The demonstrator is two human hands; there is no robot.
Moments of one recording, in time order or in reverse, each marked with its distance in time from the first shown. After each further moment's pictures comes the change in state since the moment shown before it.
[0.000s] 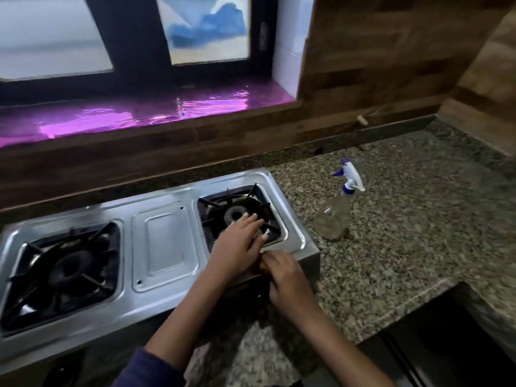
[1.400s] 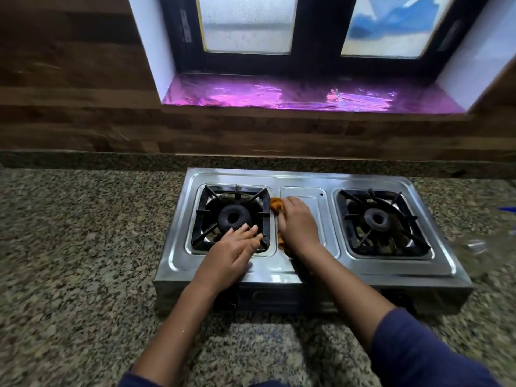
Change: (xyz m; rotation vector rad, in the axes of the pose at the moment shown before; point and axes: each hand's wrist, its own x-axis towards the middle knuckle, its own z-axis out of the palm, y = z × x) left_hand -0.208 -0.197 -0.121 -0.197 0.174 -0.261; right_hand 0.152 -0.192 0.158 -0.047 -0.108 -0.060
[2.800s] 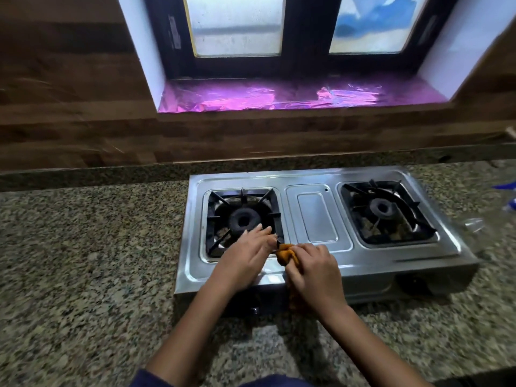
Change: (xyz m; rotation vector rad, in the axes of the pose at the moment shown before) left_hand 0.007 0.004 -0.023 -0.027 -0.185 0.011; right_hand -0.118 -0.040 -0.009 -0.144 0.134 -0.007
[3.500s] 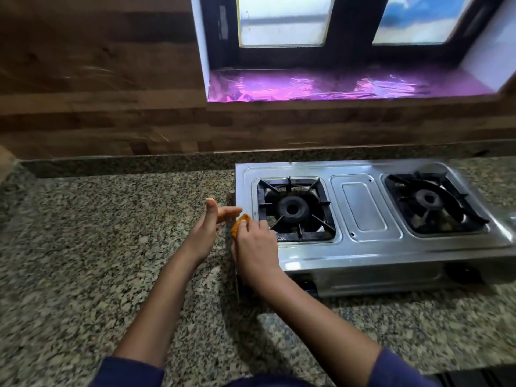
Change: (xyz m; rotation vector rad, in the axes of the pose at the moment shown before) left_hand -0.074 -0.090 -0.131 -0.539 0.206 -0.243; right_hand 0.044 -0.222 0.067 -0.202 -0.173 -0.073
